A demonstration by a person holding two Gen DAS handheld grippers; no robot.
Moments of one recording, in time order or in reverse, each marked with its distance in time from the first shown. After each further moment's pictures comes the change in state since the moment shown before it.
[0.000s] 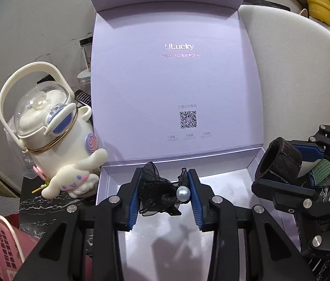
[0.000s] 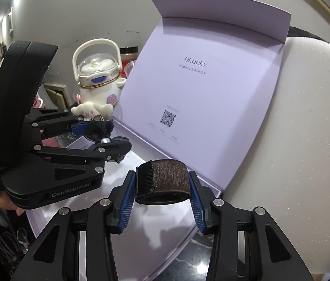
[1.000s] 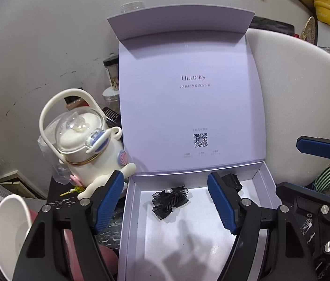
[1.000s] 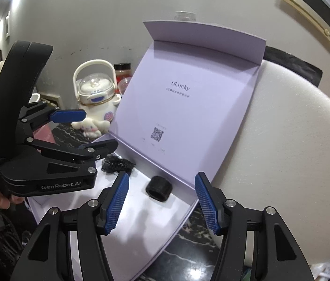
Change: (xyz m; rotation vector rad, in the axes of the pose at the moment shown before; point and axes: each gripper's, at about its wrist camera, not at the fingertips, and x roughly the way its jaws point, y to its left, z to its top) left arm -0.053 -0.005 0.010 -0.007 -0.058 0.118; right arm -0.043 0.001 0.004 0.005 -0.071 -0.069
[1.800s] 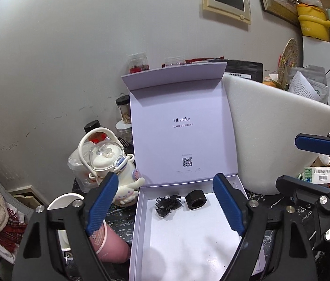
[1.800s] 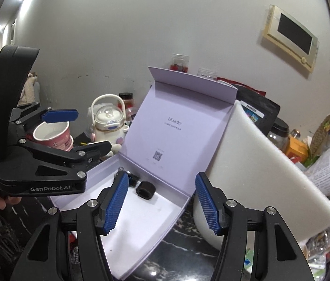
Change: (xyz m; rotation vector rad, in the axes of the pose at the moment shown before) left arm -0.101 -0.010 0.000 0.024 -0.163 0.024; right arm -0.097 0.020 -0.002 -0.015 -0.137 -0.057
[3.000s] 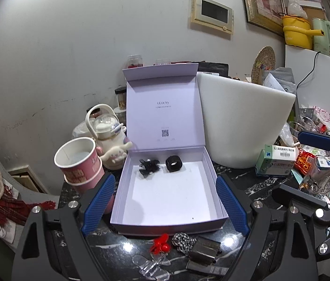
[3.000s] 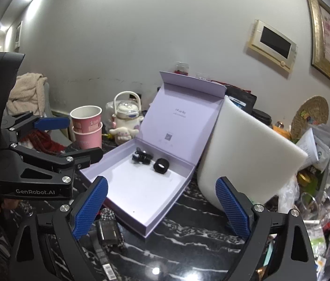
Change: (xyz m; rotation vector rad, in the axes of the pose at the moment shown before) left arm -0.101 -0.022 -0.072 -0.063 -0.014 -0.063; right arm -0.099 0.045 -0.065 0.007 -0.053 -0.037
